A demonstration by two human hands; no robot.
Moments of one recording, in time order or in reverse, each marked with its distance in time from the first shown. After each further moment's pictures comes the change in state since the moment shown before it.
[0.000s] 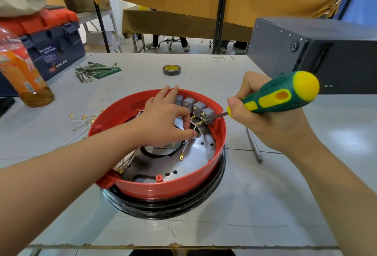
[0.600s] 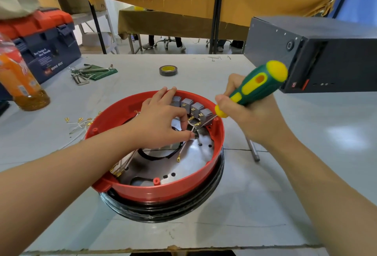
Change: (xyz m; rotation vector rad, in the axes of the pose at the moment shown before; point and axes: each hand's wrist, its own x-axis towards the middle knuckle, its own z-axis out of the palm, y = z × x) left_hand 0.001 -0.002 0.002 0.021 0.020 0.024; right_hand 0.007 0.010 0.019 0.178 0.059 0.159
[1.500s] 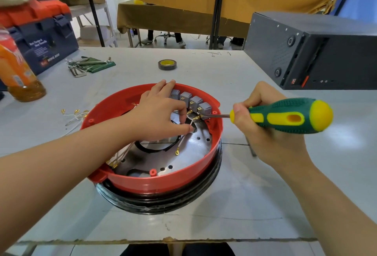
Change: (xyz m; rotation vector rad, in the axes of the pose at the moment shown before) left_hand 0.001 0.000 0.002 0.021 0.010 0.012; right_hand -0.043 -0.006 -0.006 -0.106 0.131 -0.112
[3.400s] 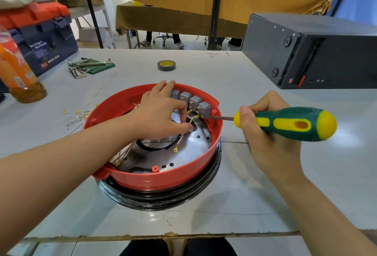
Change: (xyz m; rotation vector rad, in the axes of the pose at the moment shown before) left_hand 0.000 0.002 -0.001 0.013 0.004 0.000; right_hand -0.015 -0.004 0.003 -0.067 0.158 0.121
